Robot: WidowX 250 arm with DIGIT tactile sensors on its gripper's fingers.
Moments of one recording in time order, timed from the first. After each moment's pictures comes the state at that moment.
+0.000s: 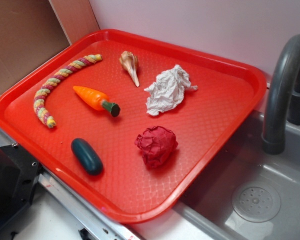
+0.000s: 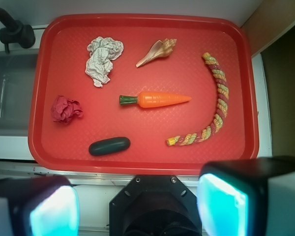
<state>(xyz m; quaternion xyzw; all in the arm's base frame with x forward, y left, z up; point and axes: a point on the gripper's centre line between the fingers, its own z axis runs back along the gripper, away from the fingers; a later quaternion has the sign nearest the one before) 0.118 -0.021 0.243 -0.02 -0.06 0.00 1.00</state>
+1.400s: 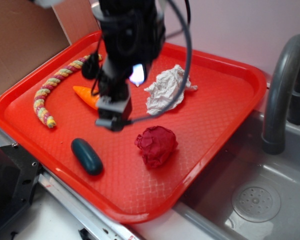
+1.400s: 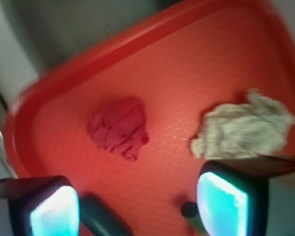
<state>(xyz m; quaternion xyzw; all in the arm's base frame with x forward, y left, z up) 0.190 -0.143 0.094 0.04 0.07 -0.56 0.83</state>
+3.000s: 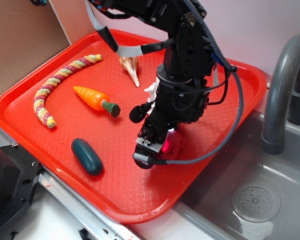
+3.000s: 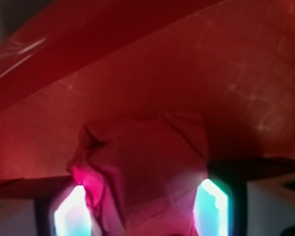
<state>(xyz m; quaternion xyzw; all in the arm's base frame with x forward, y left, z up) 0.206 -0.164 0.023 -0.03 0.16 -0.56 0.81</state>
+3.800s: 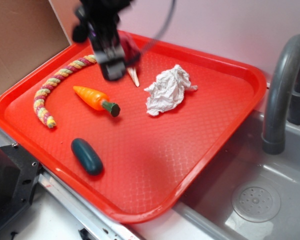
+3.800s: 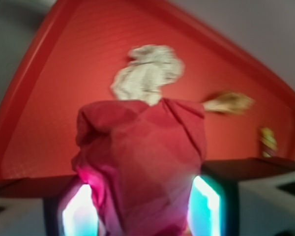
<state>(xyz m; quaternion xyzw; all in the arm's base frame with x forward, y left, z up) 0.210 -0.086 0.162 0.08 -0.01 -0.18 0.98</state>
